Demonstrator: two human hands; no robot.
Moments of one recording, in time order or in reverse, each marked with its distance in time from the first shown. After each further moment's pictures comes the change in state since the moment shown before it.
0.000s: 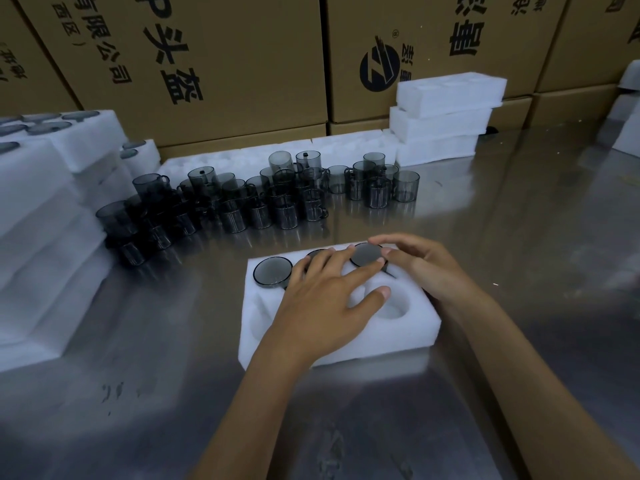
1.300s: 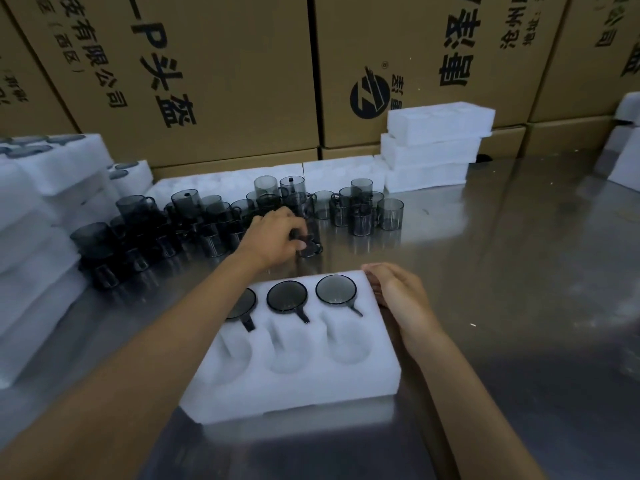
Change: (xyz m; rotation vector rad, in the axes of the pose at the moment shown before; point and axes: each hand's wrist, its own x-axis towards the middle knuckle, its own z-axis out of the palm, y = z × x) left_hand 0.149 -0.082 -0.024 0.188 0.084 -0.111; right_hand 0.020 0.006 0.003 0.149 0.246 0.209
